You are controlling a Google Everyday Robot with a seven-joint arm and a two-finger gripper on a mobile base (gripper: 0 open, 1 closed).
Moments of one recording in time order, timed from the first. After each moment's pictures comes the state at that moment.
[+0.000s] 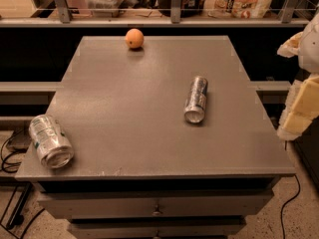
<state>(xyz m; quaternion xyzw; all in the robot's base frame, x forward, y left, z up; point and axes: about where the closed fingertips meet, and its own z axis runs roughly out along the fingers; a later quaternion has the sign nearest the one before) 0.438 -0.217 0.976 -0.60 0.78 -0.03 0.16</state>
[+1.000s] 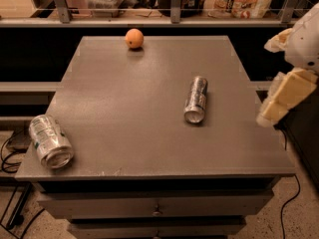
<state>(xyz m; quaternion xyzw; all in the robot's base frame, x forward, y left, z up) 0.470 -0.198 0.970 -0.60 0.77 0.01 0.22</state>
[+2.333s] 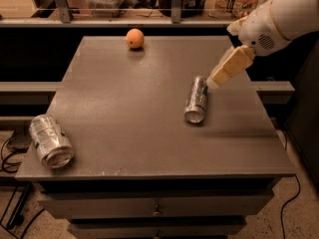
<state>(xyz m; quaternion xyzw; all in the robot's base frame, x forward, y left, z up) 0.590 -0.140 0.959 -0.55 0.75 0.10 0.36</state>
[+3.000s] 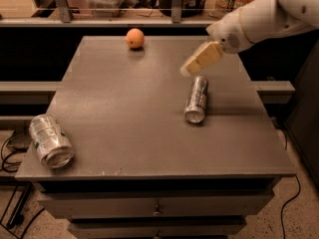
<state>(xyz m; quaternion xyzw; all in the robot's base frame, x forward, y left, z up) 0.652 -0.094 0.939 -0.50 0.75 0.16 0.40</state>
